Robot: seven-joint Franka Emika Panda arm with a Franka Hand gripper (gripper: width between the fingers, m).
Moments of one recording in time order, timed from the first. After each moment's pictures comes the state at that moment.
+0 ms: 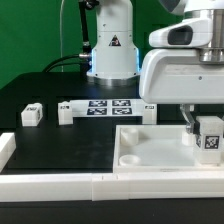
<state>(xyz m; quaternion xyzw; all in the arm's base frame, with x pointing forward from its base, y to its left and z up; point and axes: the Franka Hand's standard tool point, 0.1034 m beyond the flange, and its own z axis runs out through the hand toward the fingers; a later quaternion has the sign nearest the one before) 0.613 0.119 0.069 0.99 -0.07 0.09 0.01</state>
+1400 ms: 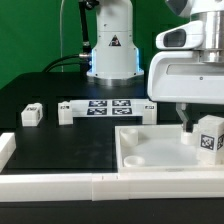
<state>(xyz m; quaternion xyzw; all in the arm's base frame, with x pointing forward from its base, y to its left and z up) 0.611 0.130 0.068 0.99 -0.12 0.10 0.00</state>
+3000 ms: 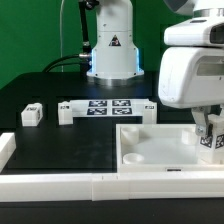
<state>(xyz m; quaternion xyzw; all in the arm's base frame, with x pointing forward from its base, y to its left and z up) 0.616 0.125 0.070 0.95 0.30 0.08 0.06</state>
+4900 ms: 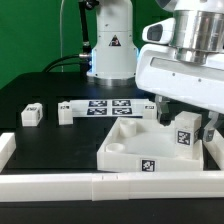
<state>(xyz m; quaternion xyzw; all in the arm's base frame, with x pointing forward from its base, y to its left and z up) 0.601 0.086 0.068 0.90 -0.42 0.09 0.04</state>
